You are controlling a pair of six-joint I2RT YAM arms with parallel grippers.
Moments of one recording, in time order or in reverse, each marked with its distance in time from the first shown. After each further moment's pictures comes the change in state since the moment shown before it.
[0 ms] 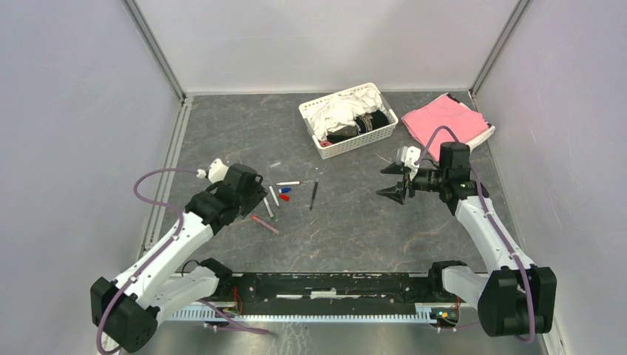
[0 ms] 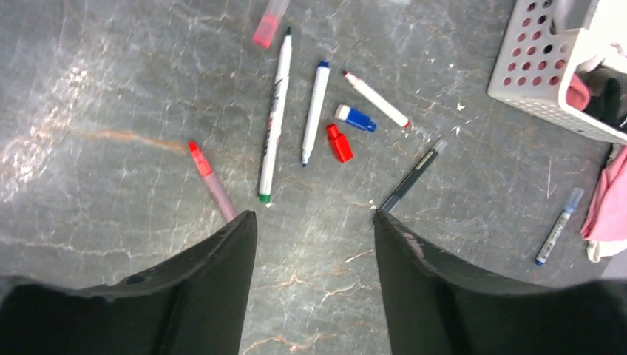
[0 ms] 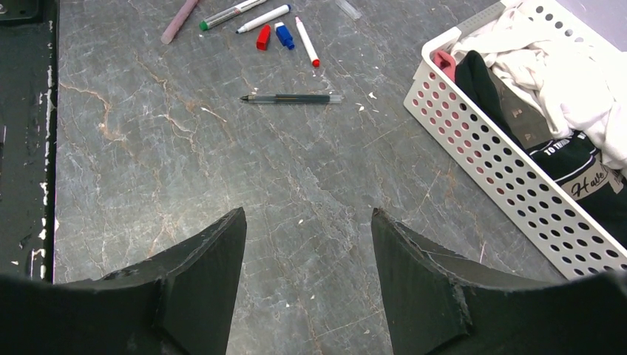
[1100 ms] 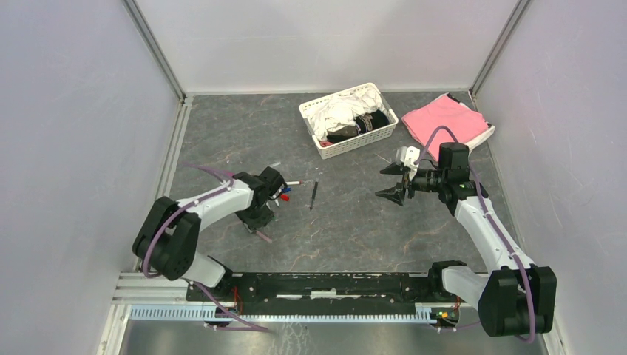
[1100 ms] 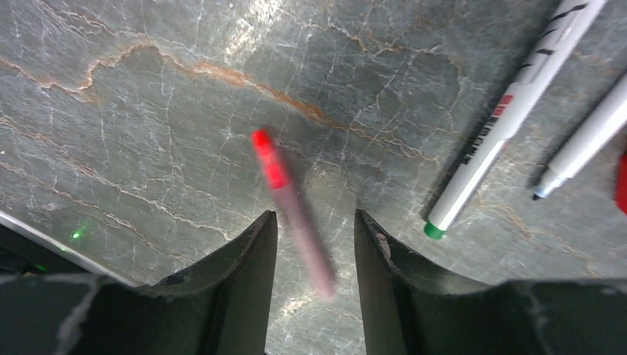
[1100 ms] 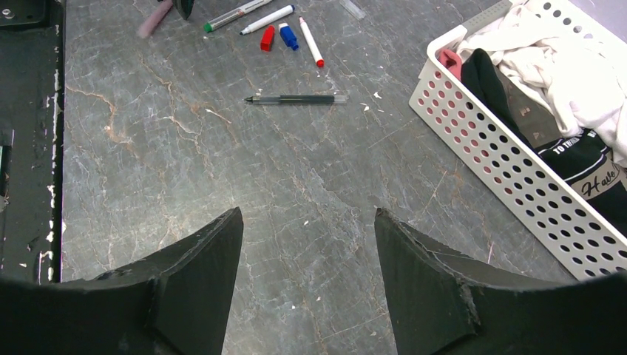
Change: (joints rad) left arm -0.011 0.510 0.029 -0.180 0.059 -0.087; right arm 0.006 0.000 -0.008 0.013 0.001 0.026
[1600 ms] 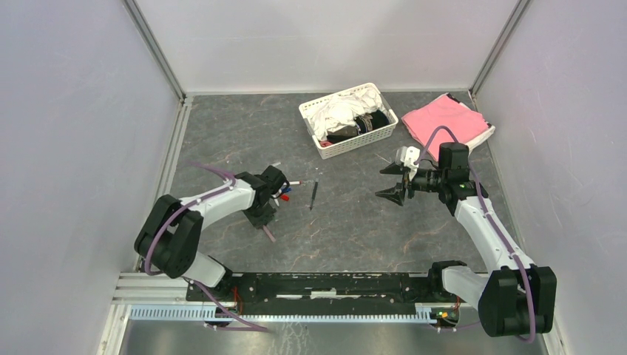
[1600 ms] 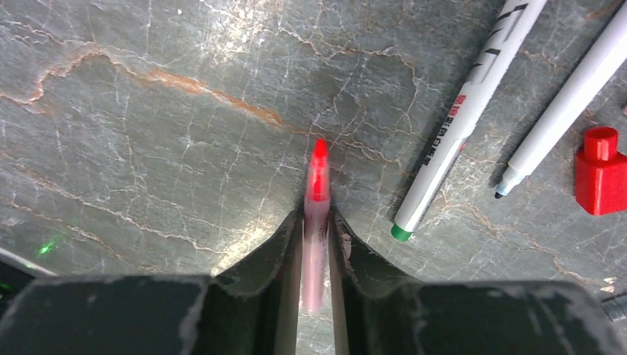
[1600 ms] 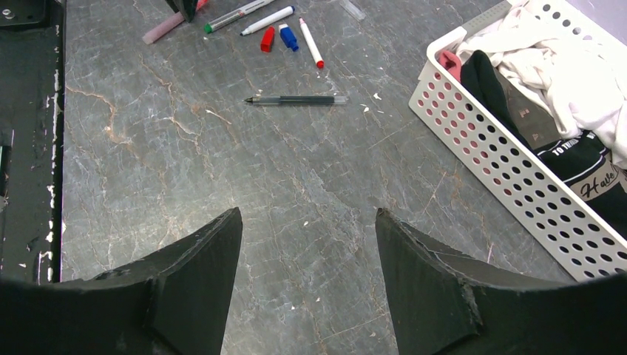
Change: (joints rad) left arm -0.013 0.065 0.019 0.040 0.010 0.002; right arm 0.002 0.000 0.000 0.003 -0.001 0.000
